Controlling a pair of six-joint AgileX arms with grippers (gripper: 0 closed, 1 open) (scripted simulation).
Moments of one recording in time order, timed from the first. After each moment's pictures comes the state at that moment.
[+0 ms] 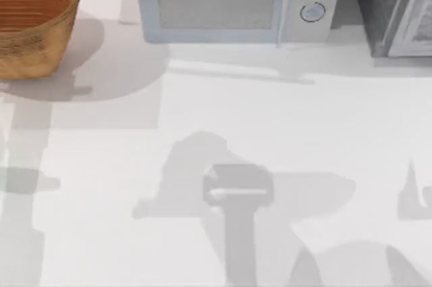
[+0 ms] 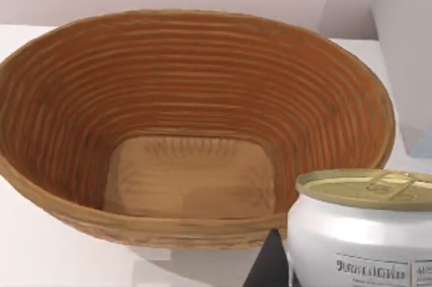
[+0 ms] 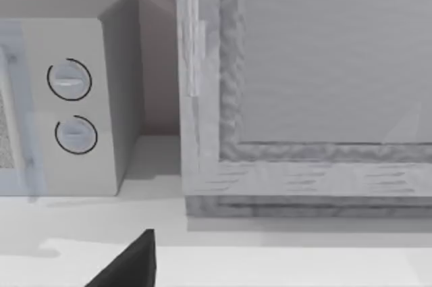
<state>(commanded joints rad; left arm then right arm) 0.08 1.22 1.13 -0.46 0.11 0.02 0.00 0.00 0.00 0.00 0.00 0.00</state>
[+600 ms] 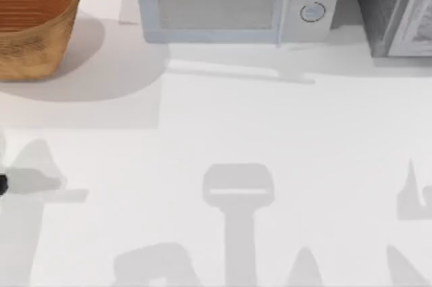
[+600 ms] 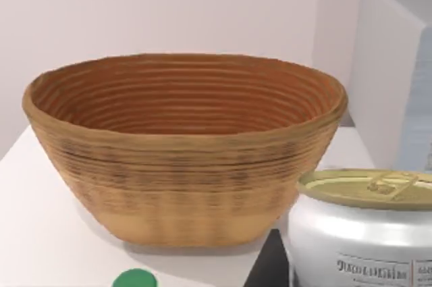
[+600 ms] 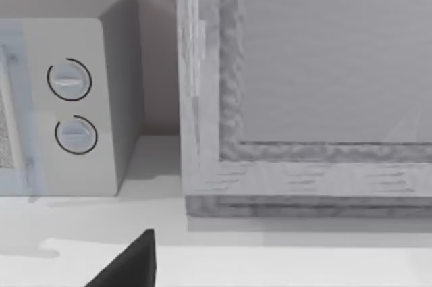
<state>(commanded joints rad) 0.01 0.20 0.20 -0.07 0.01 0.00 0.00 0.00 0.00 0.00 0.00 0.00</state>
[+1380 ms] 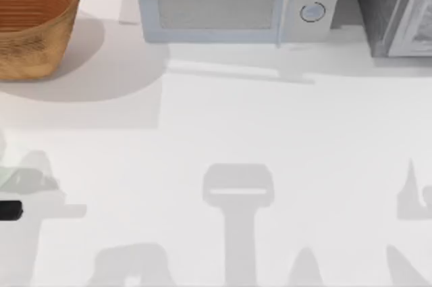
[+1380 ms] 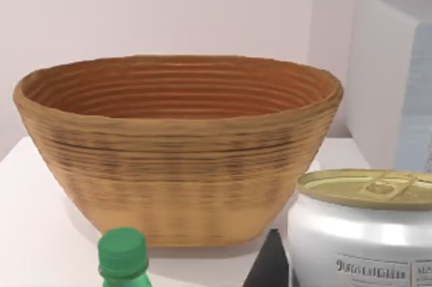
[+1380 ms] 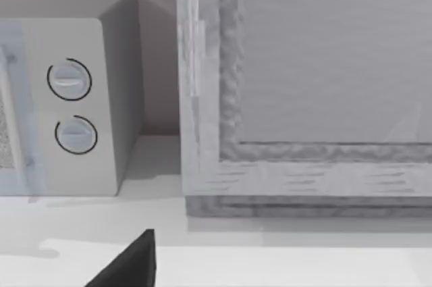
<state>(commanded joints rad) 0.00 0.02 0.01 0.01 0.01 0.00 0.00 0.00 0.00 0.00 0.00 0.00</state>
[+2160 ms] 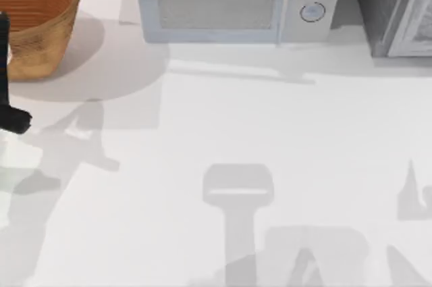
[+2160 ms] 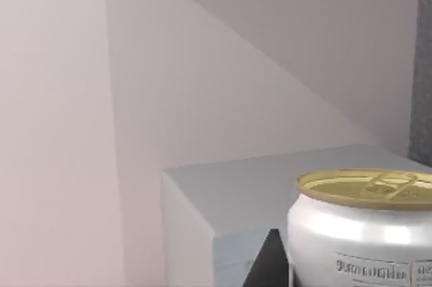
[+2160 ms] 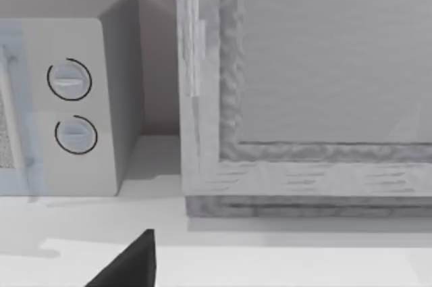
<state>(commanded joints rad) -0.08 0.61 0.36 0.43 0.29 -0.02 0.00 0.00 0.00 0.00 0.00 0.00</state>
